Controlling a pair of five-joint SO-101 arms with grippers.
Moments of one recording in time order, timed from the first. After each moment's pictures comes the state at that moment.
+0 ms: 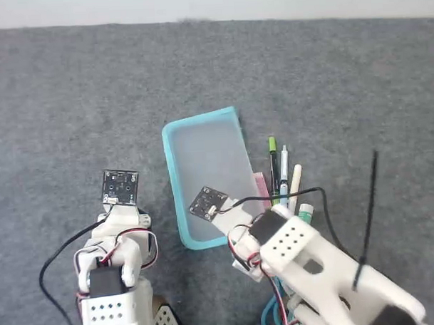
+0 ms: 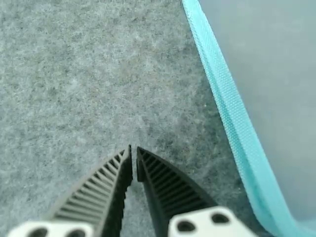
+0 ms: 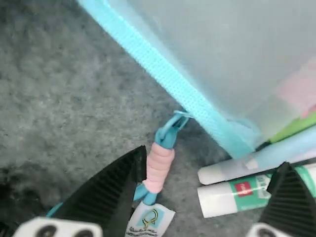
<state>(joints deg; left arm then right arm) -12.2 -100.6 97.1 68.0 -4.7 -47.0 -33.0 61.4 69.7 11.3</state>
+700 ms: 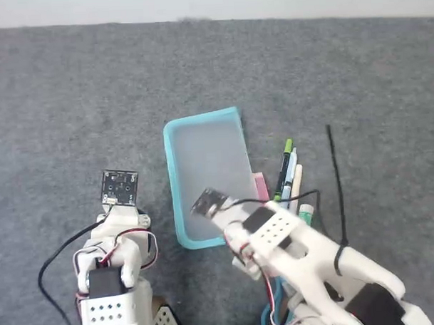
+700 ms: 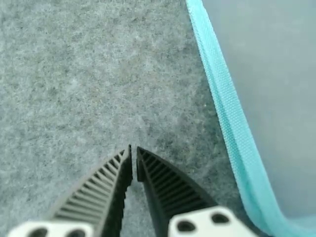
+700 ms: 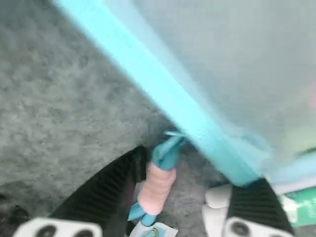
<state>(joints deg) -12.2 -100.6 97.1 68.0 -4.7 -43.5 -21.5 61.8 62.0 10.7</state>
